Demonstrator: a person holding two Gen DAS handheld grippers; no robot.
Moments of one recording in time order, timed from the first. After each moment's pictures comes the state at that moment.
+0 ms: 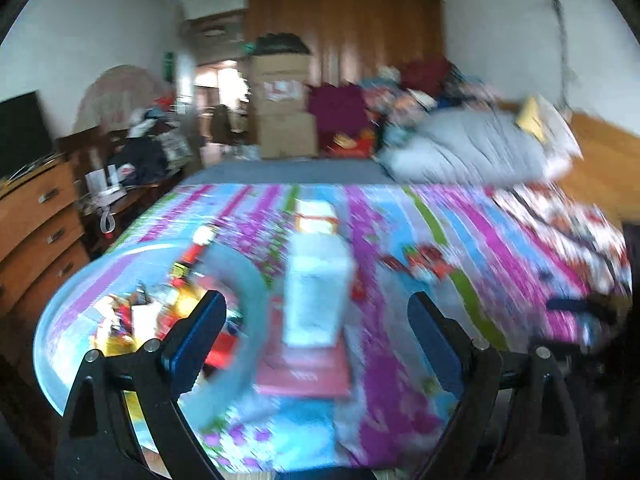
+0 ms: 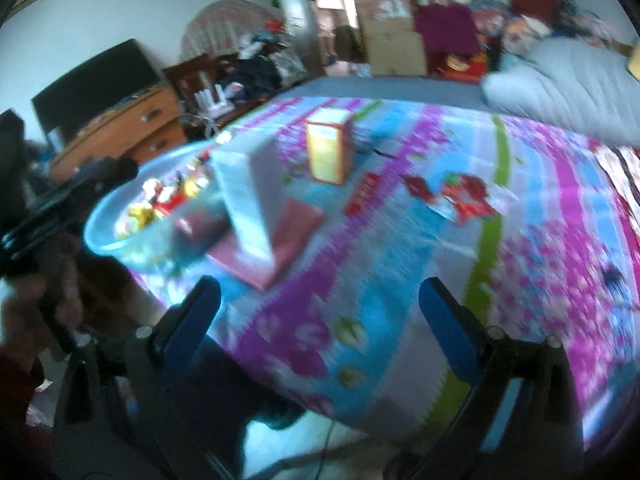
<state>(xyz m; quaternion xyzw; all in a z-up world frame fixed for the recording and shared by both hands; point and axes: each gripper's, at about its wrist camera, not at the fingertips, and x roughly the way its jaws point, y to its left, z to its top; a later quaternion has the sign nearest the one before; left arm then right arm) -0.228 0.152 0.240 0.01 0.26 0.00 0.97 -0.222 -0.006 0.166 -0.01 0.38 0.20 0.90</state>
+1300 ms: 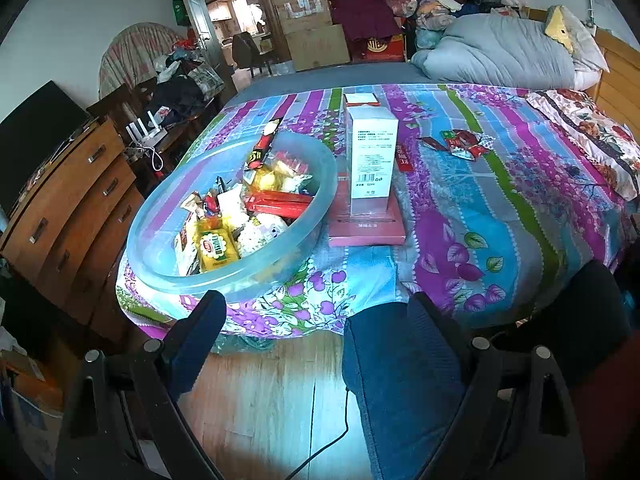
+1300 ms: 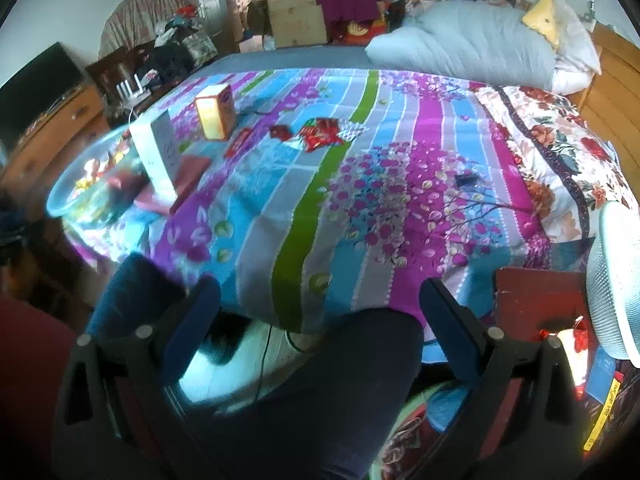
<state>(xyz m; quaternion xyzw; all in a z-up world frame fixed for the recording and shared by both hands) -0.337 0.178 0.238 0.07 0.42 0.10 0.90 -0.324 -0.142 0.210 -0.03 0.44 0.07 0.89</state>
